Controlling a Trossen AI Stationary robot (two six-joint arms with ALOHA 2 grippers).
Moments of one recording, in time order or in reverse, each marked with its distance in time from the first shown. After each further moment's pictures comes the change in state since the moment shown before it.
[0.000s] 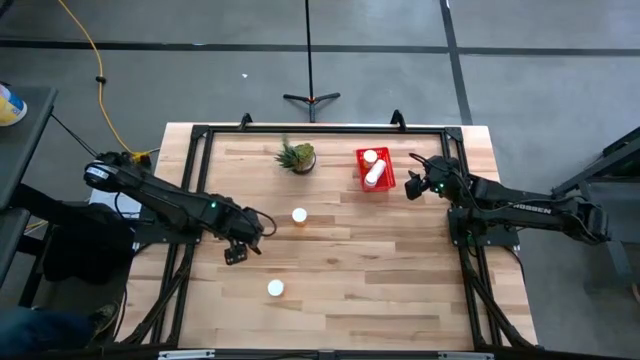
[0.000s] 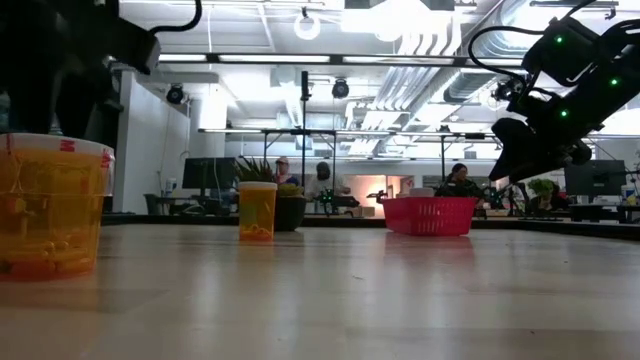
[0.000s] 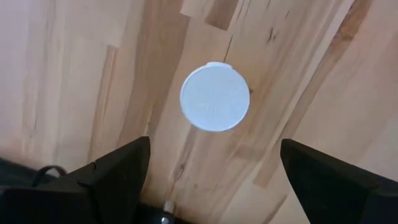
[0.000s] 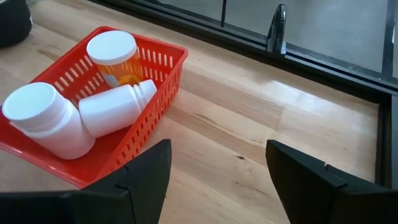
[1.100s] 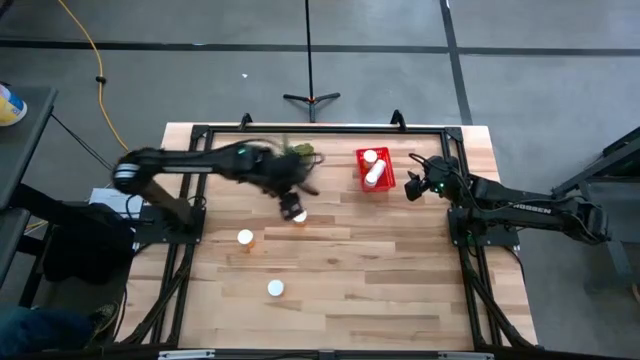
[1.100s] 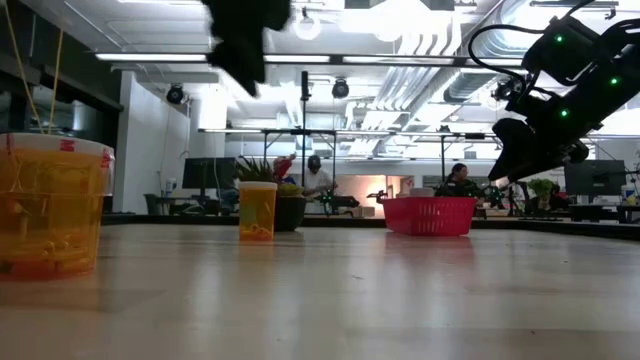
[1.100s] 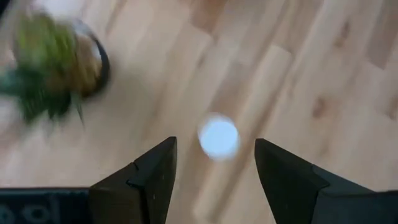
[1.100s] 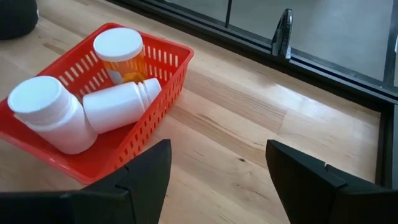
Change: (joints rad) left arm 0.393 0.260 0.522 0.148 -0.030 0.303; right arm 0.000 0.000 0.002 0.006 -0.013 -0.048
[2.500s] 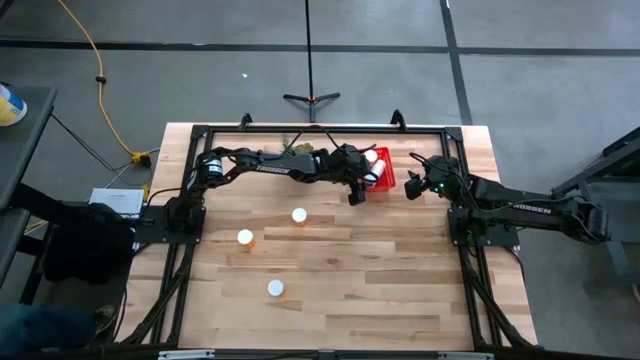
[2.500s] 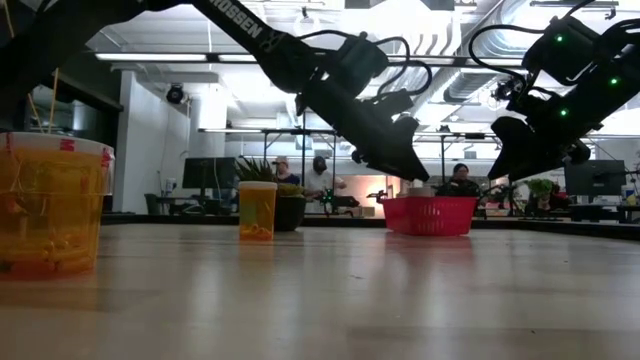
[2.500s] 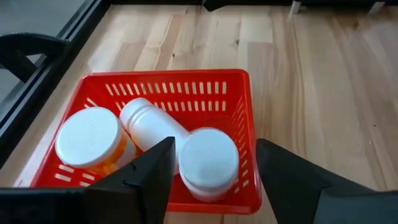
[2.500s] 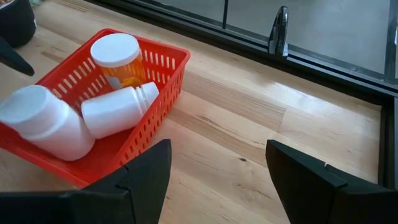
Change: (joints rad) left arm 0.164 0.625 0.128 1.044 0.105 0.495; right arm 0.000 0.000 -0.002 0.003 0.008 0.044
